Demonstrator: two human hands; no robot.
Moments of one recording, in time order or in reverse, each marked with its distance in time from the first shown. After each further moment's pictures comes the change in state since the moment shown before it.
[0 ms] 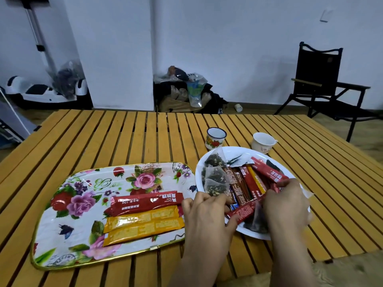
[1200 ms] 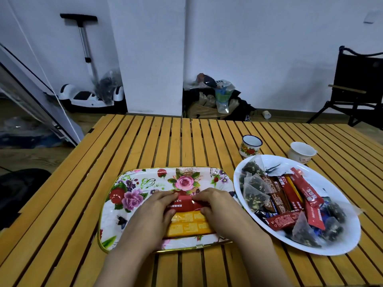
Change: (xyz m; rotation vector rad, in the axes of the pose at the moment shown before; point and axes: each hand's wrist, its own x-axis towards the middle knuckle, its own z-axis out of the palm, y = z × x) left_hand -0.018 -0.150 -0.097 0.069 -0.070 -0.195; right_hand -0.096 -0.062 0.075 -0.186 -0.803 -0.974
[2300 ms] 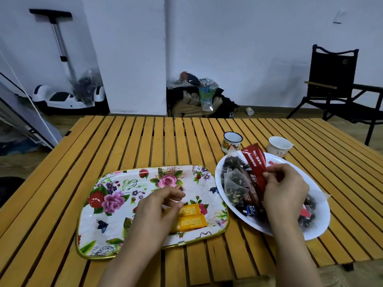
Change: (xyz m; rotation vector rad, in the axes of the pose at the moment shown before) left_hand -0.008 0.041 0.009 -0.425 0.152 0.103; right_hand -0.038 0.076 -0.063 0.246 1.068 0.494
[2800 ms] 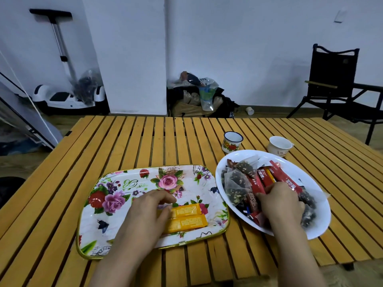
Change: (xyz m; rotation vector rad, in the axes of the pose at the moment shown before) left_hand 0.003 -0.008 -0.012 0.237 -0.030 0.019; right_hand -0.005 0.013 0.003 -0.534 -0.403 0.255
